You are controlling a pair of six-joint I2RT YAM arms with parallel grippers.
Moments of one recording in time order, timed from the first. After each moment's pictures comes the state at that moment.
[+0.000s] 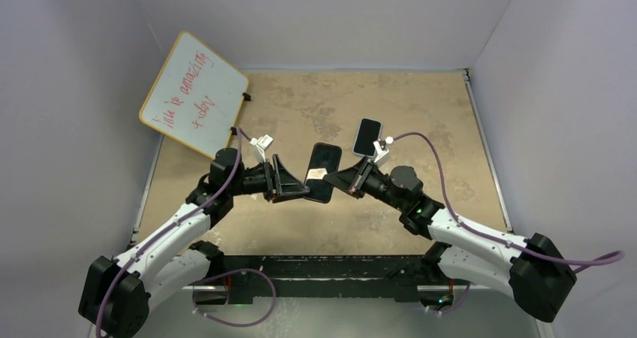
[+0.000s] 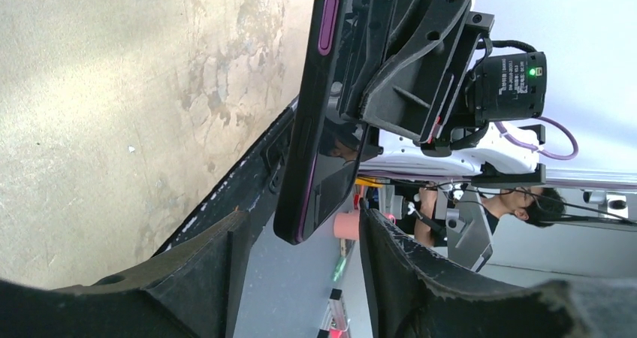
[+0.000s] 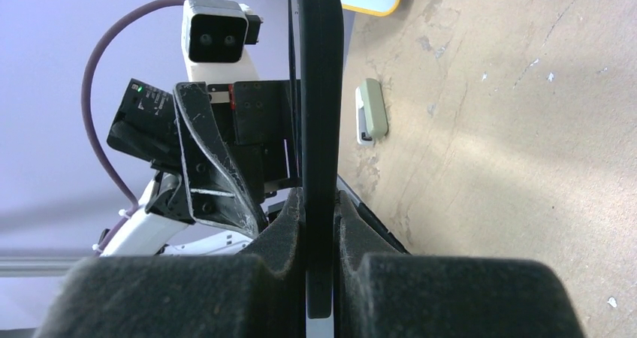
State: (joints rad) left arm -0.47 0.92 0.49 0.09 0.78 -1.08; right arm 0.77 0.98 0.40 0.47 -0.20 1.24
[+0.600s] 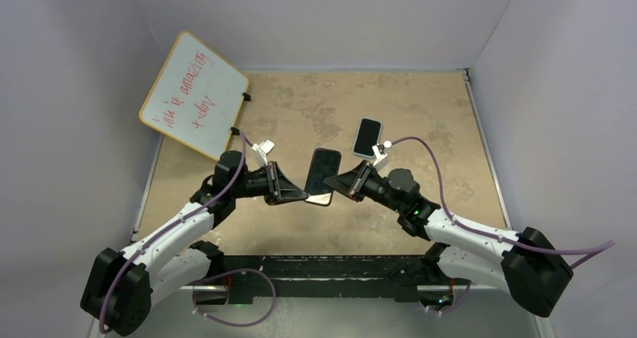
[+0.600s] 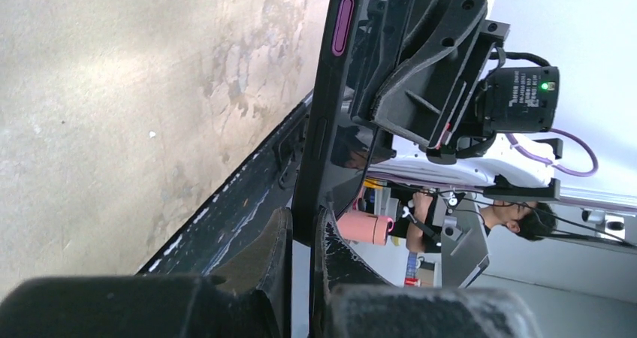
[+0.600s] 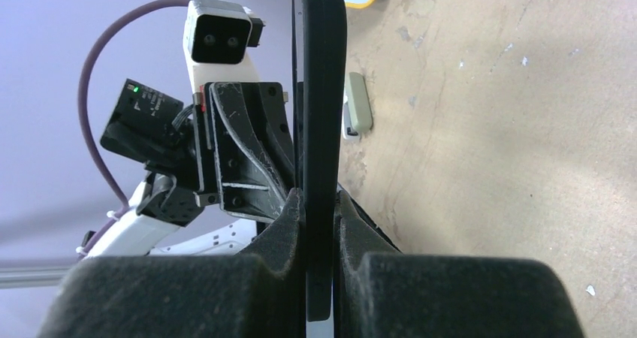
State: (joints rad) left arm -0.47 0.97 0.44 0.13 0.78 -1.13; right arm 0.77 1.03 0.36 0.54 -0.20 1.27
